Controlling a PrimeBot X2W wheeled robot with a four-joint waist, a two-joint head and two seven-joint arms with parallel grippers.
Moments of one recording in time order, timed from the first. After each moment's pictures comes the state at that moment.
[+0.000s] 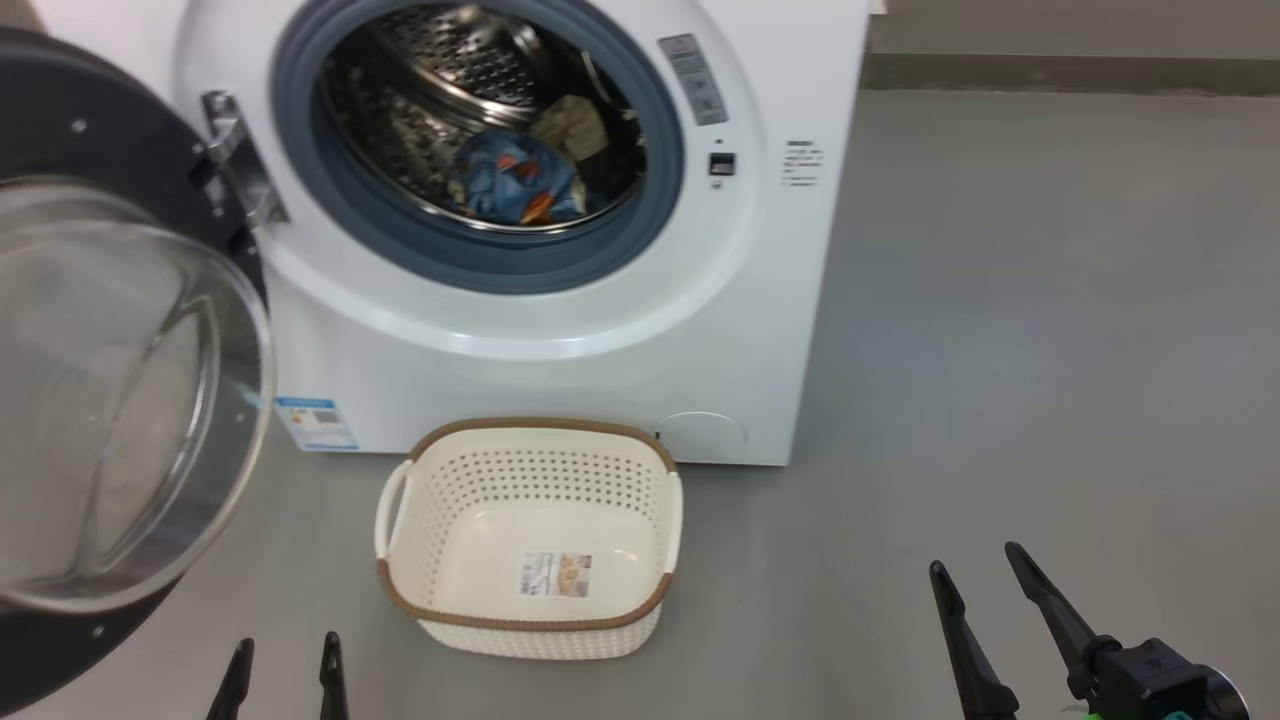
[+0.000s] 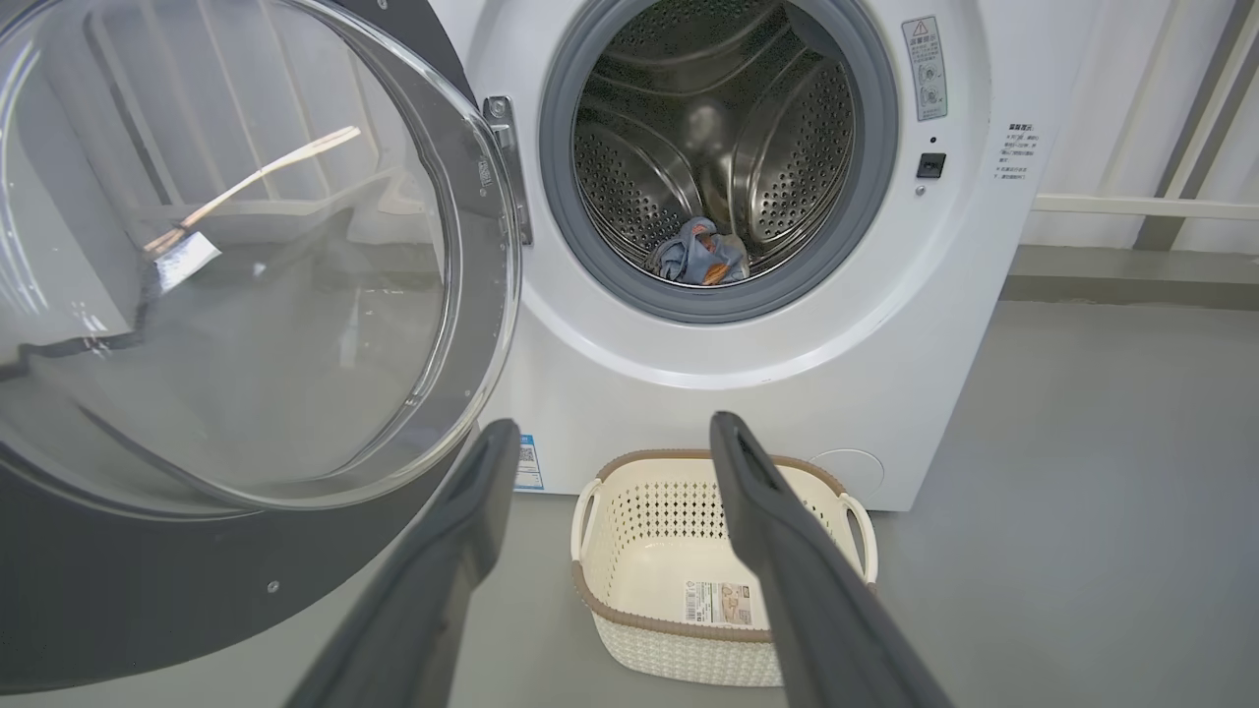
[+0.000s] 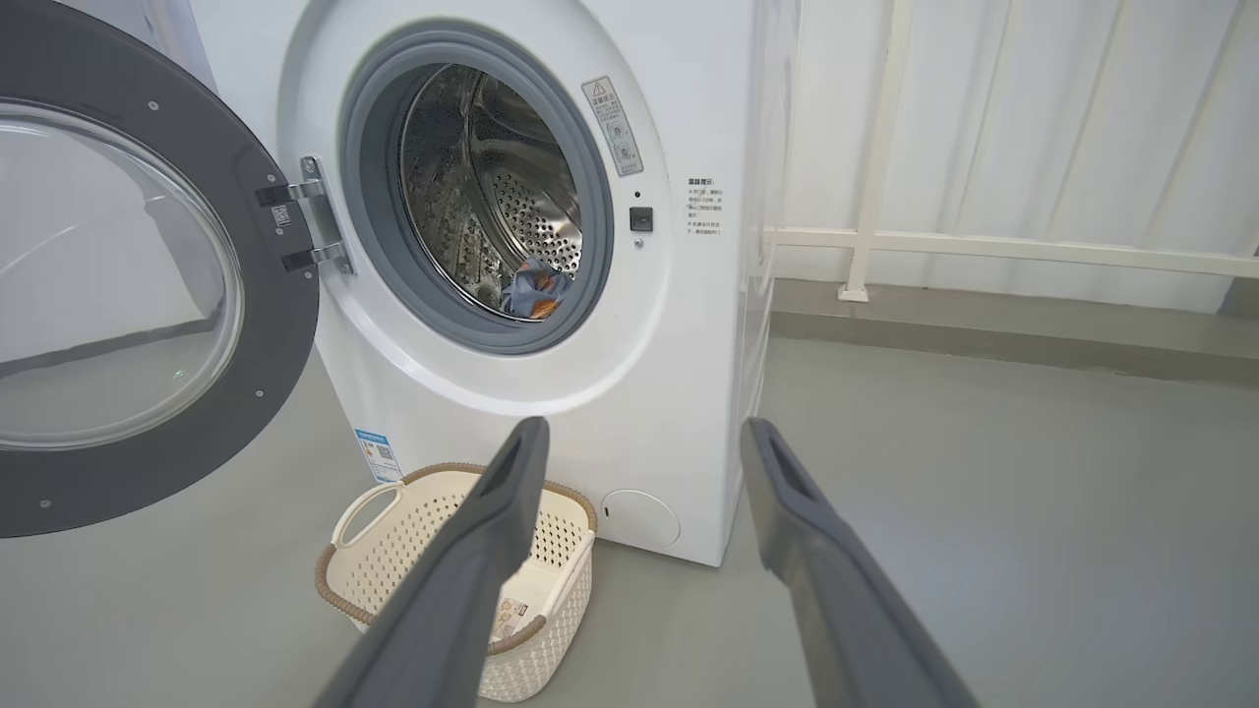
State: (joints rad) left arm 0.17 0.27 -0.29 -0.01 -0.36 0.24 -0.24; right arm 0.14 -0.05 0.01 -0.06 0.11 0.13 -0.18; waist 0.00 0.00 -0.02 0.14
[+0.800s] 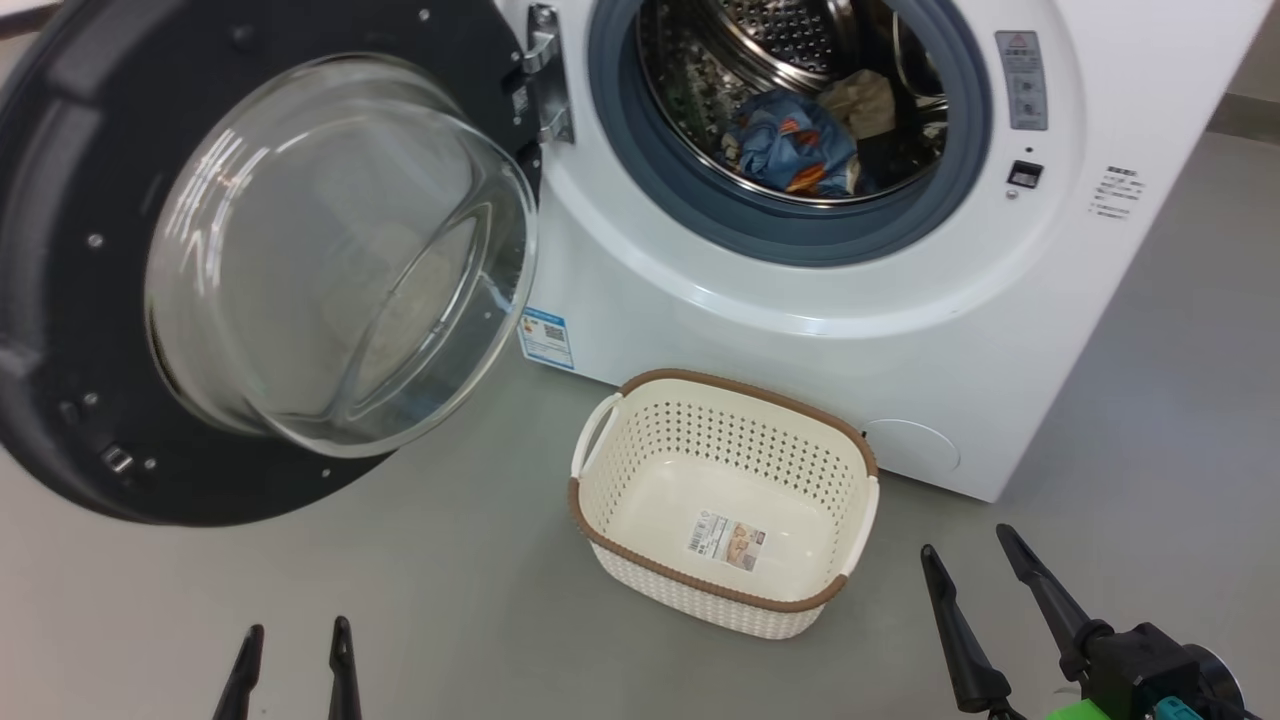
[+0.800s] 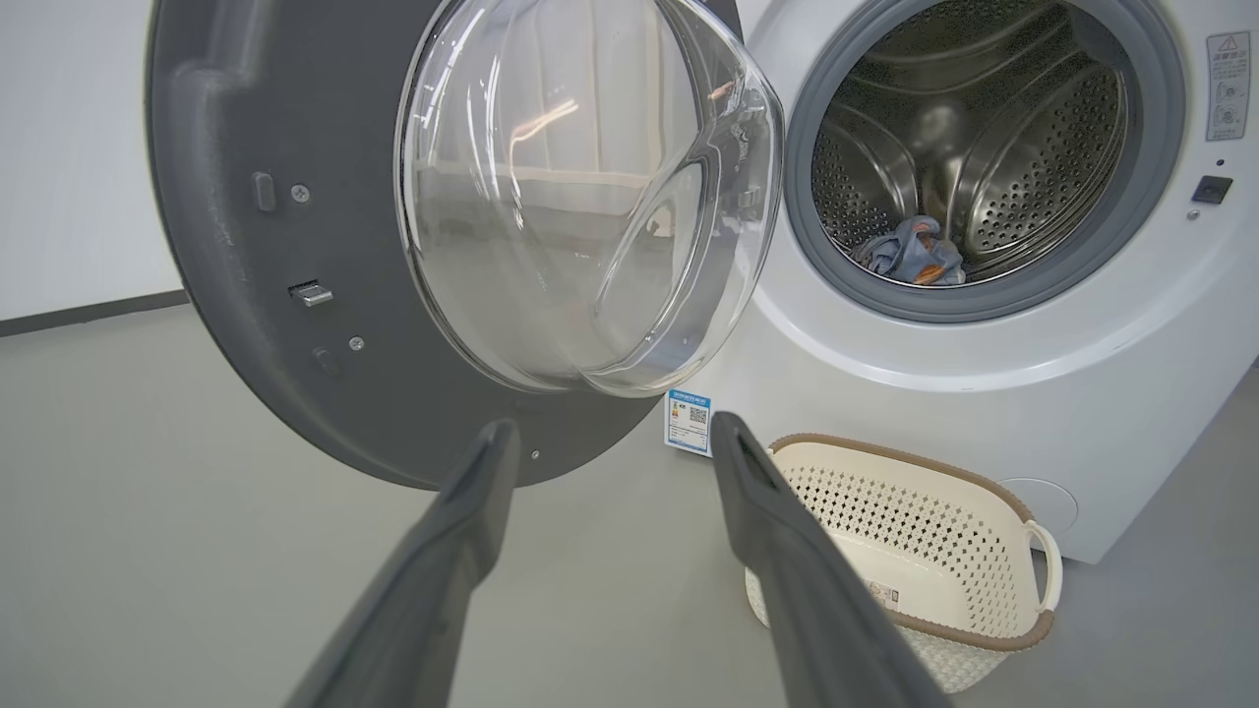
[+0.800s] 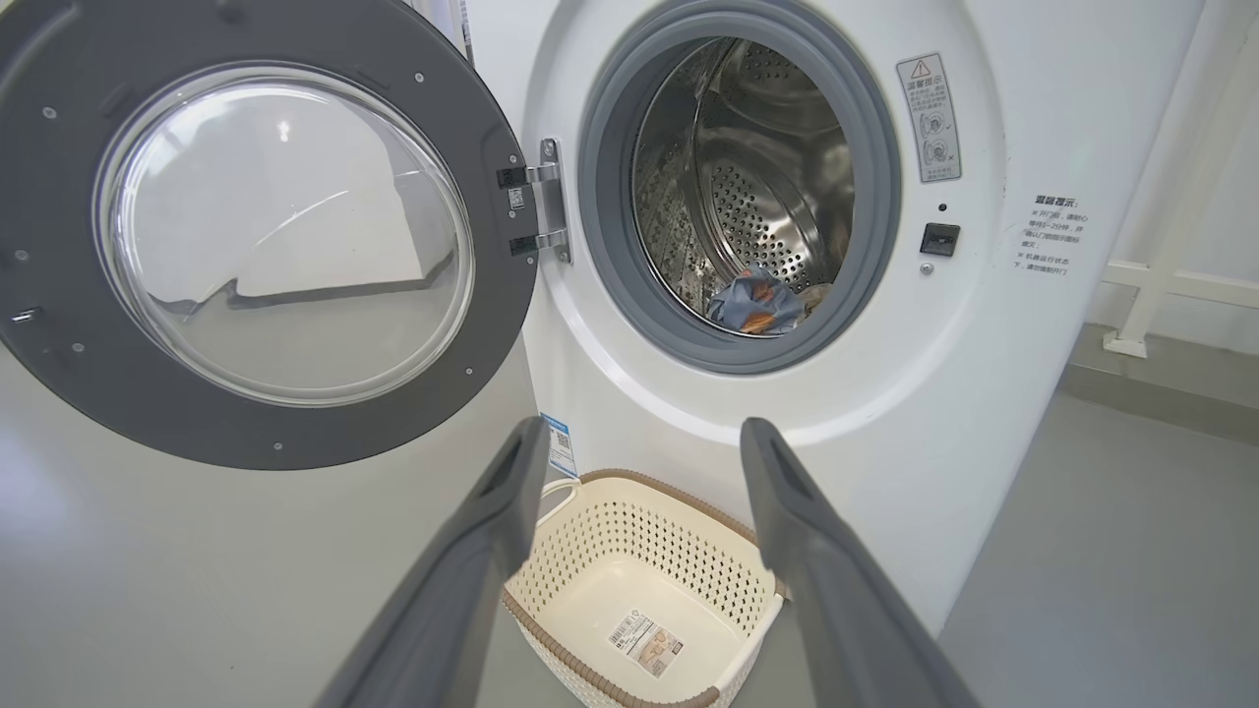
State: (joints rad) left arm 0.15 0.23 -0.29 0.00 -0.36 0.24 -0.25; right arm 0.12 -0.05 0.02 -0.07 0.10 0.13 -0.17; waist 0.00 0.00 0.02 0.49
